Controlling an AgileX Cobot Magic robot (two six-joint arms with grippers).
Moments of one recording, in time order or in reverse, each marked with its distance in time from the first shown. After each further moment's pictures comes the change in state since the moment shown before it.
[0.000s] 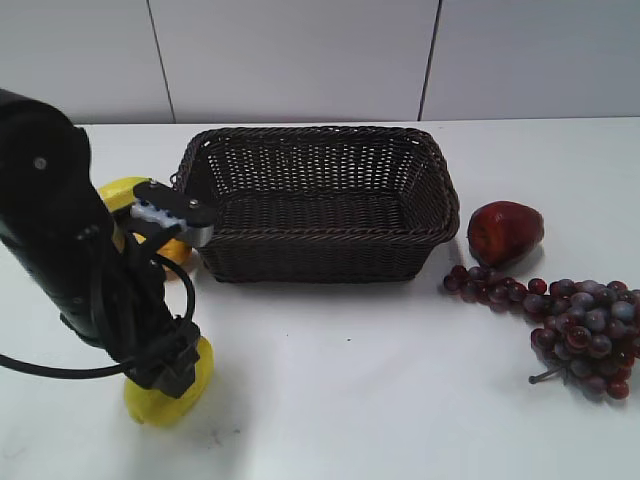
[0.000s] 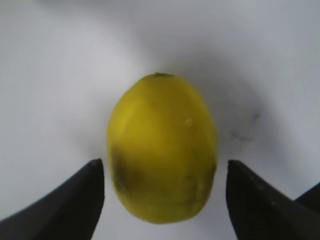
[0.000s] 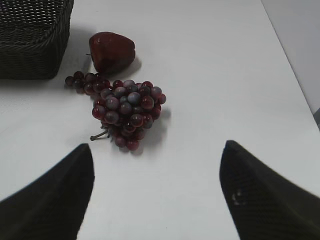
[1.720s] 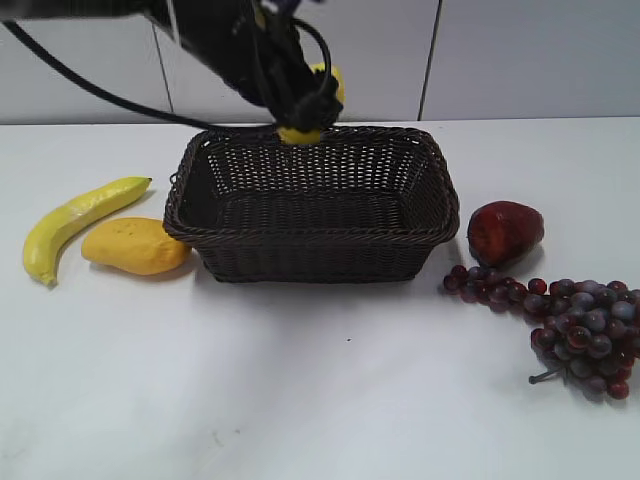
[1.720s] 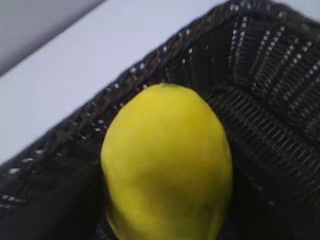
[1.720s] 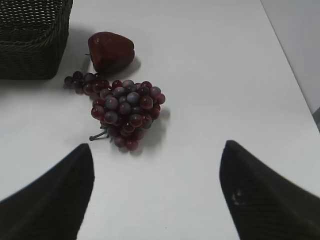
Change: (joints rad) left arm 0.000 0.327 -0.699 0.166 -0.239 -0.001; right arm 0.000 0.000 0.000 -0.003 0.000 0.002
